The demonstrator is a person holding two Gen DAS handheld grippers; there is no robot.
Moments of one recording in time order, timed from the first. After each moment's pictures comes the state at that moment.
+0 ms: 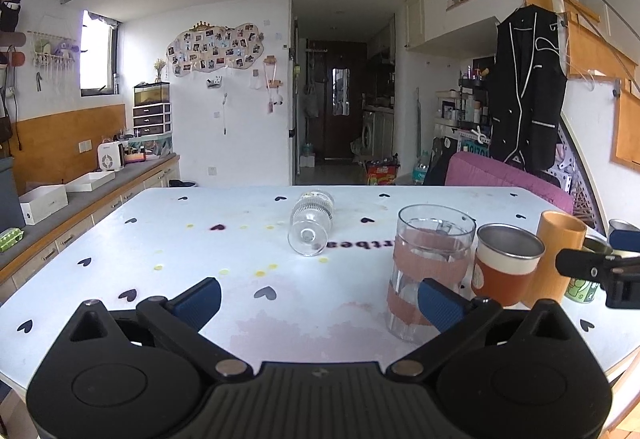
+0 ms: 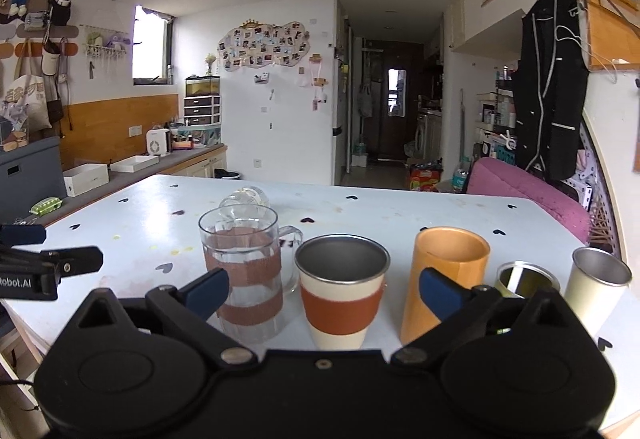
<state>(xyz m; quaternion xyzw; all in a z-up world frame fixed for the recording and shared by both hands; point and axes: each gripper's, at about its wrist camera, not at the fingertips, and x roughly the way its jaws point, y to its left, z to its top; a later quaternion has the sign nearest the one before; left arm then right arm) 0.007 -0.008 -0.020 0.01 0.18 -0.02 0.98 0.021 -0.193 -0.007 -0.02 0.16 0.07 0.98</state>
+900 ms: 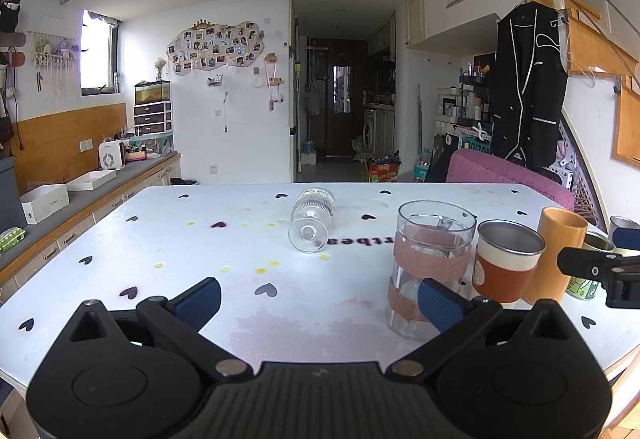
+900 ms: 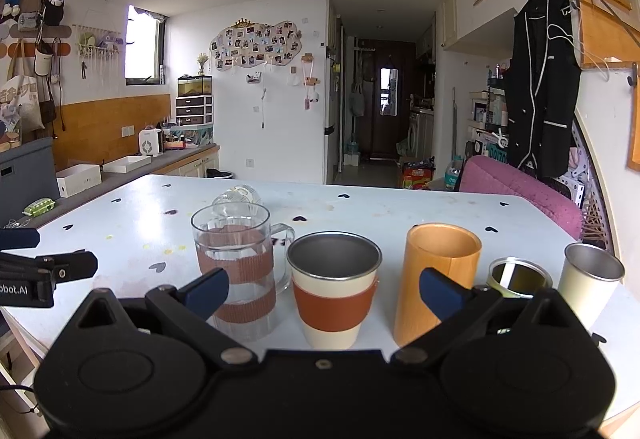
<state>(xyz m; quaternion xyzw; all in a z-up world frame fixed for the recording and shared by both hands) 0.005 -0.010 -0.021 0.01 0.18 -0.01 0.98 0.021 -0.196 -0.013 -0.02 0.17 0.06 0.98</state>
